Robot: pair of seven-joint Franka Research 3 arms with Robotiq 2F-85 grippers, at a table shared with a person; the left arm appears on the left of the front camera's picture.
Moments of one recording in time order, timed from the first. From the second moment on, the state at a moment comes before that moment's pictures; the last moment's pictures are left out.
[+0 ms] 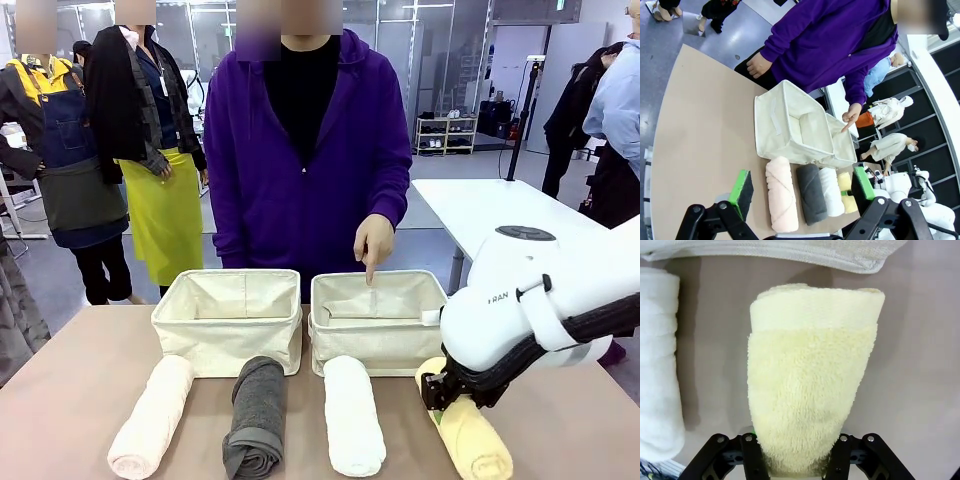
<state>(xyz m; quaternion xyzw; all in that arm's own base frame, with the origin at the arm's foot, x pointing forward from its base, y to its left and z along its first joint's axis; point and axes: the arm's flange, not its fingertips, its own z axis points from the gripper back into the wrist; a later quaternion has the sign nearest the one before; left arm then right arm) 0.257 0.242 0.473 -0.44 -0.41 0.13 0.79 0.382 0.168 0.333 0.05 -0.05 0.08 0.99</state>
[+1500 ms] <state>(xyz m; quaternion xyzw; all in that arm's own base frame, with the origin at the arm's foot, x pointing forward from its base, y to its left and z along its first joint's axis) 0.258 0.241 0.473 -0.44 -0.41 0.13 0.79 0.289 0.183 0.470 0.06 -0.01 0.48 0.87</state>
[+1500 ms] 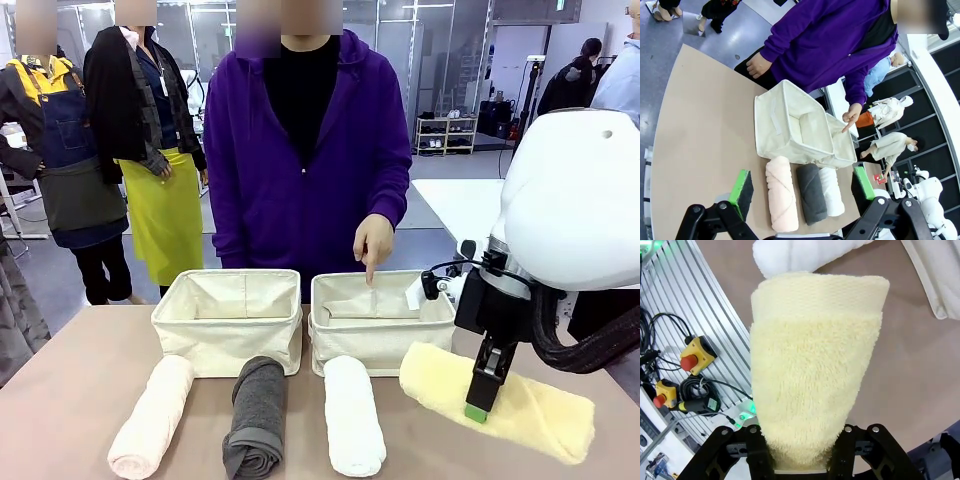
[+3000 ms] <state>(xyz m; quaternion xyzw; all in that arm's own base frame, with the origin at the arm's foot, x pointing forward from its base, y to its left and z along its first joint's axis) 0.258 0.241 0.473 -0.44 -0.41 0.13 0.79 0.587 0.270 0.455 0.00 -0.03 0.73 0.68</state>
